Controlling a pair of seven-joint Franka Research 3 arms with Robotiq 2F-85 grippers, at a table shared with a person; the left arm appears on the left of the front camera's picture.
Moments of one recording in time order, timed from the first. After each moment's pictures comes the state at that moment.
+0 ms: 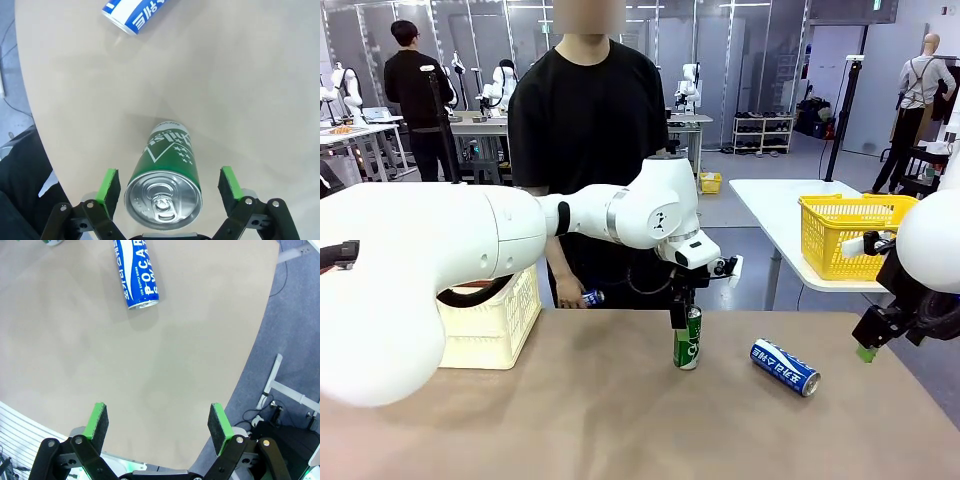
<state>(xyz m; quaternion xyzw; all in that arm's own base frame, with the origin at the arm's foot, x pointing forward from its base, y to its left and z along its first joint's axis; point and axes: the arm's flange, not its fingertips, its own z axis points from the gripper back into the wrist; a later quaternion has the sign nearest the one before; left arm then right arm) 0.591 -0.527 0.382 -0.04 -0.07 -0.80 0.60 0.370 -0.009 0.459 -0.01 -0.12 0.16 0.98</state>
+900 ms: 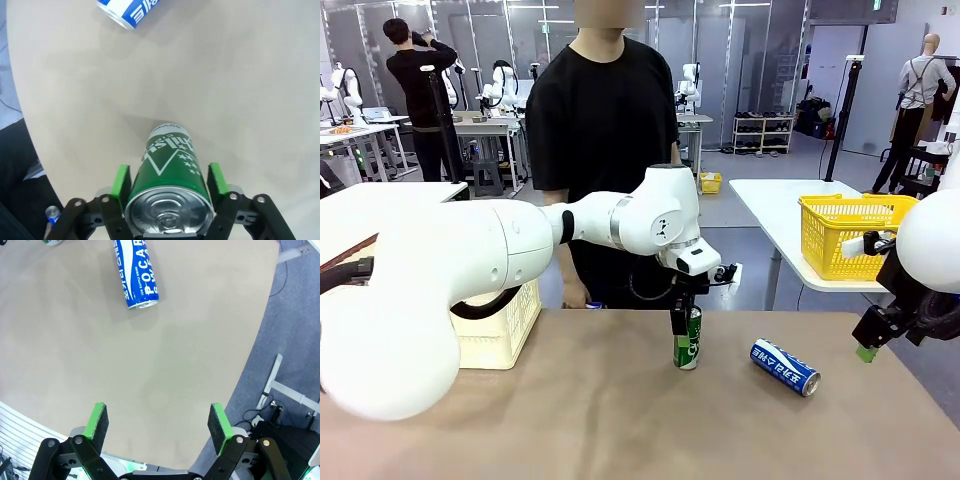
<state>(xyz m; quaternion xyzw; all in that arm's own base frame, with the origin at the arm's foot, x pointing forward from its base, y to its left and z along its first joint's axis) 0.597 -0.529 0.366 -0.04 -0.06 -0.79 0.61 0.370 -0.009 0.459 -0.01 -0.12 0.16 0.98</state>
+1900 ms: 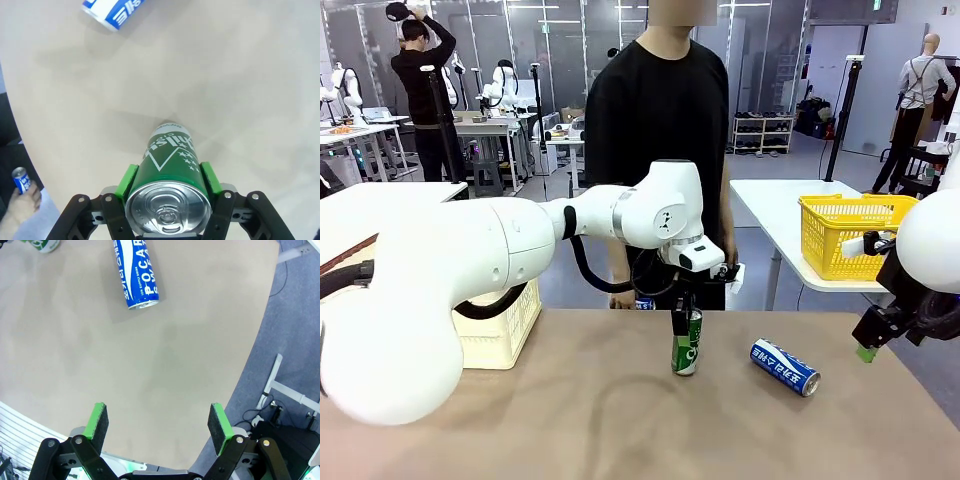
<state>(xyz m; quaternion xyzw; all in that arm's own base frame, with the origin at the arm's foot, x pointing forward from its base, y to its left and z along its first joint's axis) 0.585 -0.532 0.378 -0.05 -0.03 -0.79 0.61 0.370 -0.009 0.459 -0.01 -0.12 0.16 0.98</state>
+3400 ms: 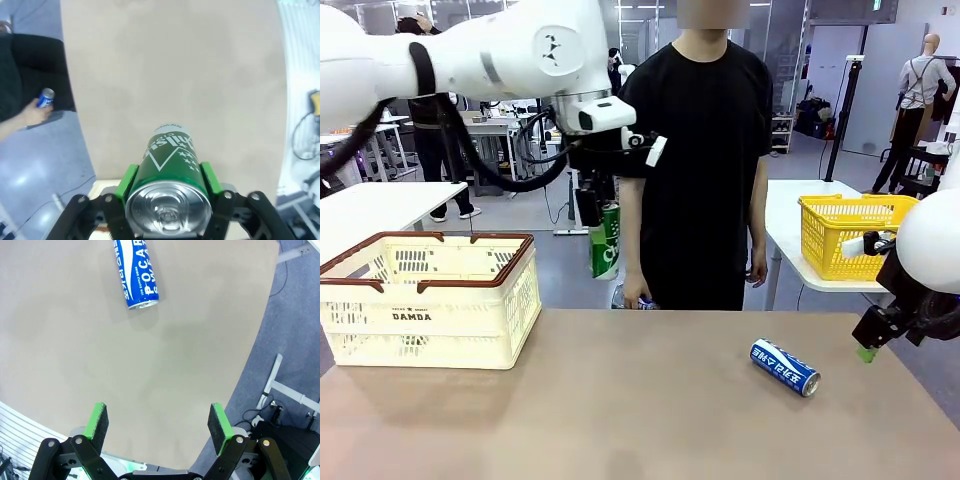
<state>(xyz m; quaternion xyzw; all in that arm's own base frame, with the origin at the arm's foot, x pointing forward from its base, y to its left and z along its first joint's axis) 0.536 -0.372 0.608 -0.03 -0.05 -0.76 0.64 0.370 -0.009 0.459 -0.01 -0.12 0.16 0.98</state>
